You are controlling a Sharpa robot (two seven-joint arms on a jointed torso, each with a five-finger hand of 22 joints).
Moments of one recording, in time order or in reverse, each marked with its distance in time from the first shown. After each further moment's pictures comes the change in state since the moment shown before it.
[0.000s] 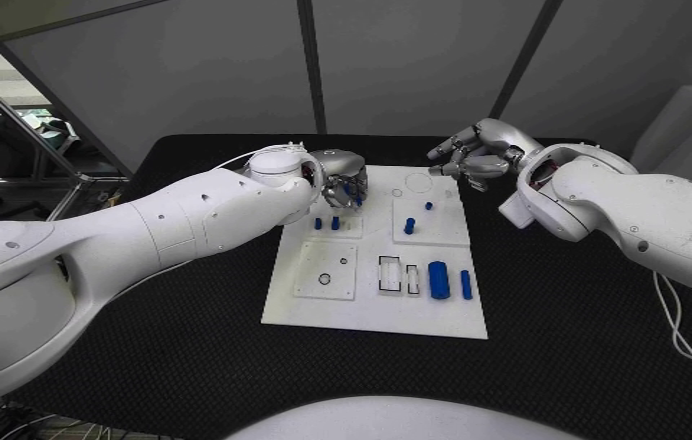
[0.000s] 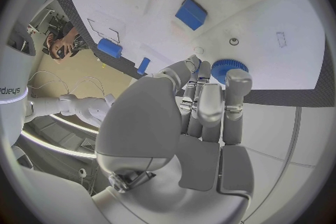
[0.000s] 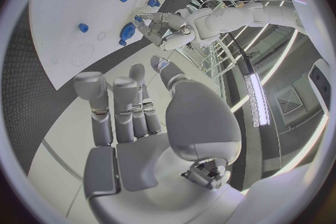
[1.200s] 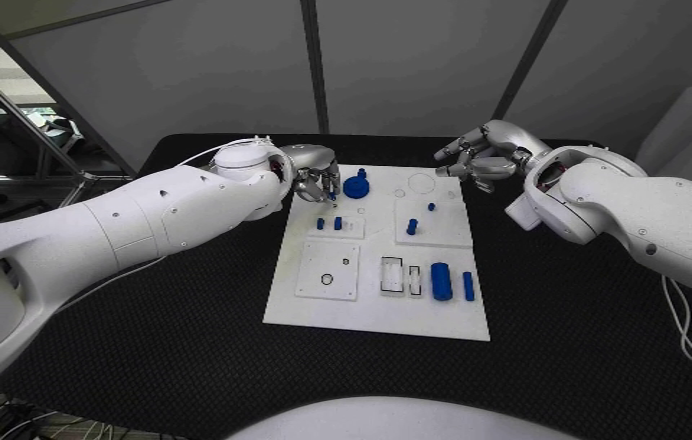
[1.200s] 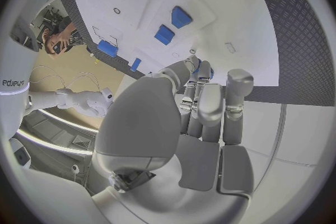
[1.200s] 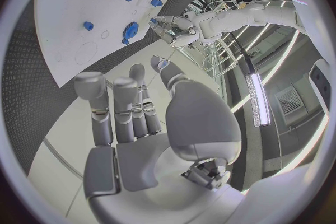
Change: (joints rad) left arm -0.001 -0.133 0.021 0.066 0.033 0.019 -0.019; left_hand -0.013 -0.004 -0.003 -0.003 -0.001 0.000 0.000 -0.001 -0.002 0.000 0.000 0.000 -0.001 0.003 0.004 -0.006 -0.017 0.000 0.000 0.000 -0.001 -0.004; right arm 0.000 -0.006 0.000 -0.006 0.000 0.000 0.002; right_hand 0.000 0.000 0.000 0.000 0.000 0.000 0.000 0.000 0.000 0.000 0.000 0.000 0.000 0.000 0.000 0.000 0.000 0.000 0.000 0.000 0.000 0.000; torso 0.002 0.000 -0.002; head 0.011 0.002
